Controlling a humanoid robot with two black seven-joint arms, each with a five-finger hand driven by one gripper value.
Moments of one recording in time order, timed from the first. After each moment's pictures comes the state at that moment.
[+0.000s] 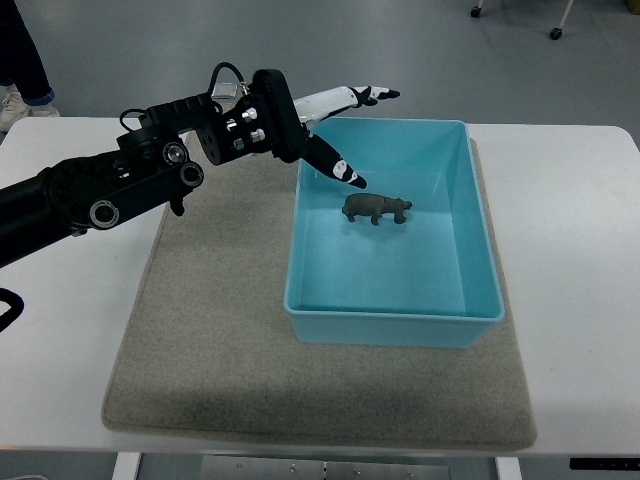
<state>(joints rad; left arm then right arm) -1.13 0.33 -0.31 -1.01 1.00 -0.07 -0.20 0.03 0.00 -0.01 0.10 -0.05 0.19 0.08</state>
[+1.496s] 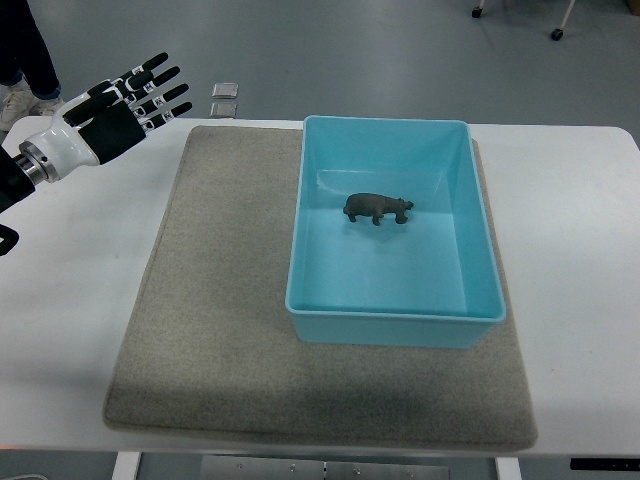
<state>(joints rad) -0.84 0.75 -0.37 -0.97 -0.45 -0.59 -0.07 0.03 0.00 -0.01 0.10 -0.05 0.19 0.08</state>
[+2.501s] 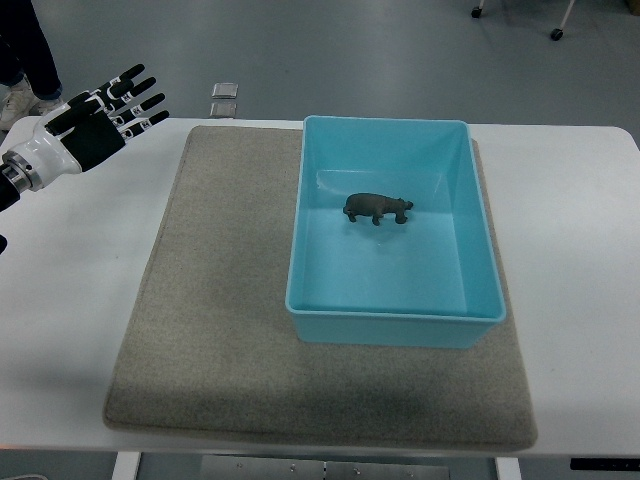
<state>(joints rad) -0.81 0.74 -0.38 -0.88 -0.46 -0.60 -0.07 0.03 0.00 -0.01 0.10 -0.05 0.19 0.08</state>
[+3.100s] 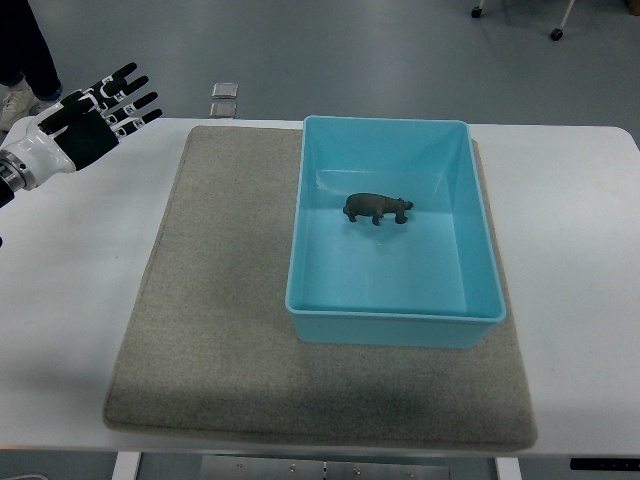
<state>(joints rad) -0.81 0.74 -0.38 -0.86 -0.46 -0.60 -0.07 0.02 0.00 -0.01 0.10 -0.06 0.20 0.08</state>
